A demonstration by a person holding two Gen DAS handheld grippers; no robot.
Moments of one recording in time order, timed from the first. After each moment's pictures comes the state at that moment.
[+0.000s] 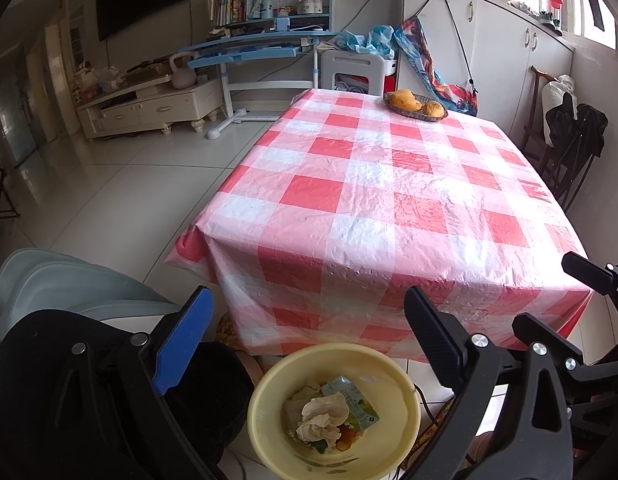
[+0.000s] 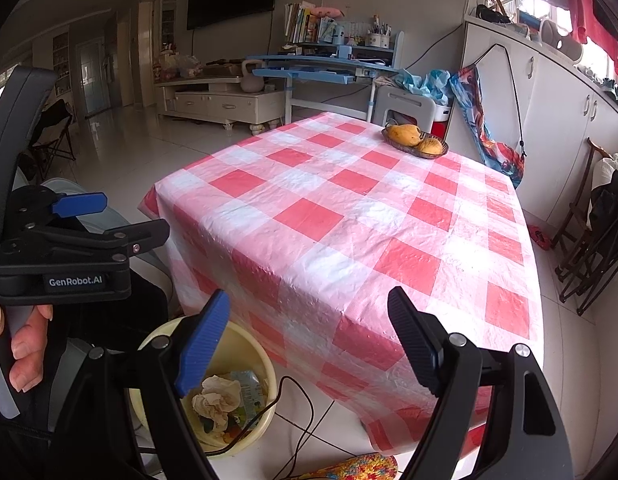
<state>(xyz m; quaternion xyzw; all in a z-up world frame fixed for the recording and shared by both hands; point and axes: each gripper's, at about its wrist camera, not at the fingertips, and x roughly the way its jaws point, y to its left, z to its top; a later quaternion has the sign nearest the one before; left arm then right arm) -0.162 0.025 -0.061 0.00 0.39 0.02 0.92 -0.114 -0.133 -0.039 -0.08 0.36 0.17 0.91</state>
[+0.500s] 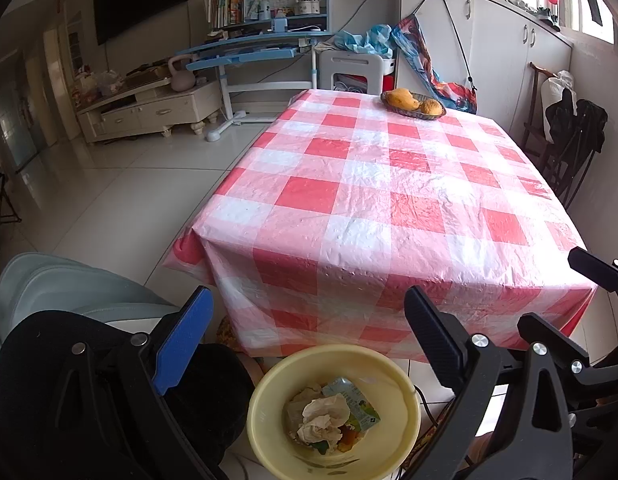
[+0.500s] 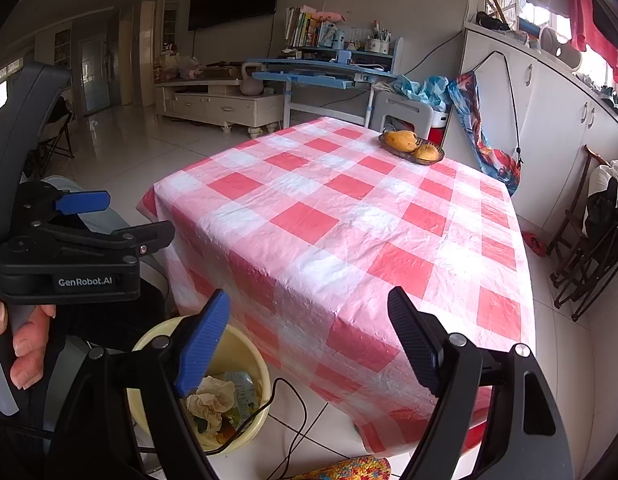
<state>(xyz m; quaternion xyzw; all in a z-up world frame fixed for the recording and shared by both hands) -0.162 0.023 -0.061 0.00 0.39 0.02 0.92 -0.116 -0.138 -0.036 -0.09 0.35 0.17 0.92</state>
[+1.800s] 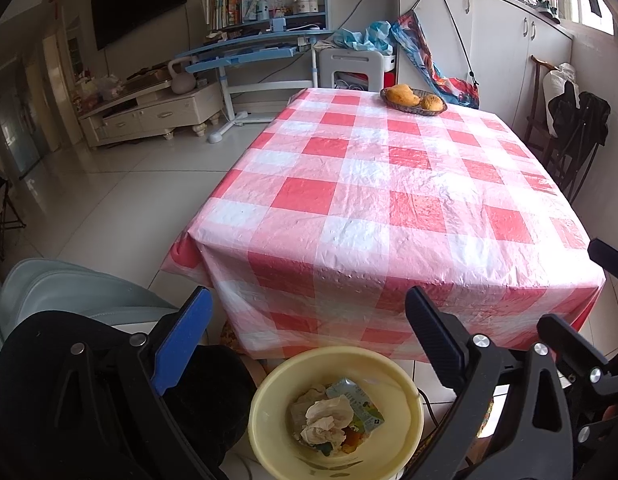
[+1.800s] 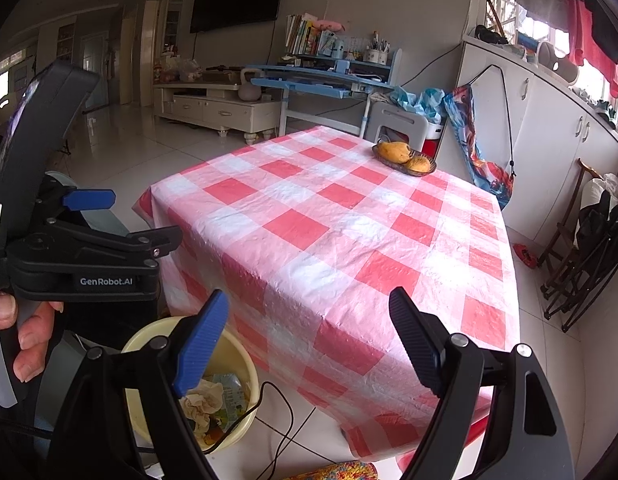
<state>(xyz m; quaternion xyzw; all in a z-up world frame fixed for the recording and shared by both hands) -0.159 0.022 -0.062 0.01 0.39 0.03 0.92 -0.122 -0.146 -0.031 -0.11 0.33 0.16 0.93</state>
